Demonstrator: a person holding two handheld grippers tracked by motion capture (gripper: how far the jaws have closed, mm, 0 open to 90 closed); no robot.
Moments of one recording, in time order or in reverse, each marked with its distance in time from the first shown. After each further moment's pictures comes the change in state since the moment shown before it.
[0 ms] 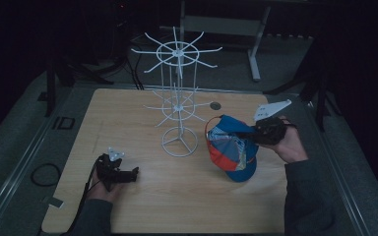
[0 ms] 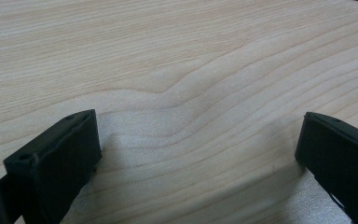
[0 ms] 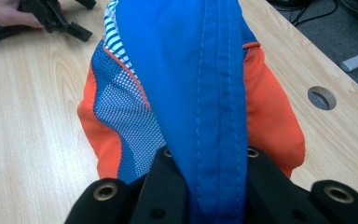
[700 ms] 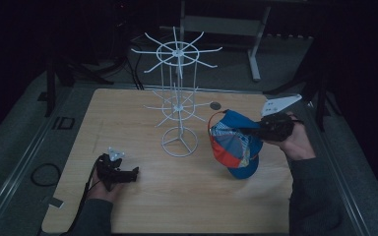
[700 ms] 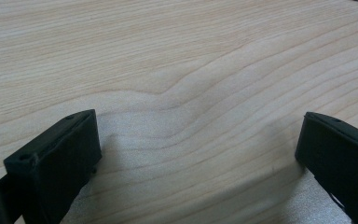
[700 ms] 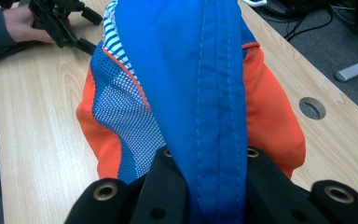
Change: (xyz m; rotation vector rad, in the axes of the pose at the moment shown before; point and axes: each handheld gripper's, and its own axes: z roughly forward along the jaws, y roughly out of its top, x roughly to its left) left arm 0.000 0.000 0.000 0.001 -0.001 0.003; right arm -0.001 0.009 -0.022 -0.039 0.006 -0.003
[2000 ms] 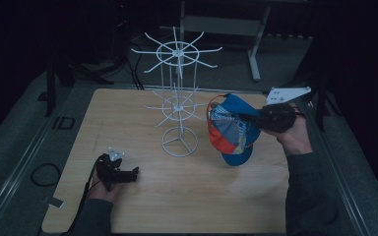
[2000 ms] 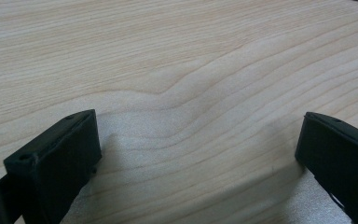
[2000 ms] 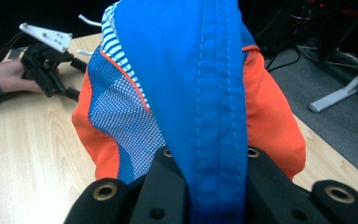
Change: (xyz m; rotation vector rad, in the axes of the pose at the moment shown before) left arm 0.000 0.000 0.000 -0.001 -0.001 -0.001; right arm -0.003 0.021 -0.011 -0.156 -0.072 0.016
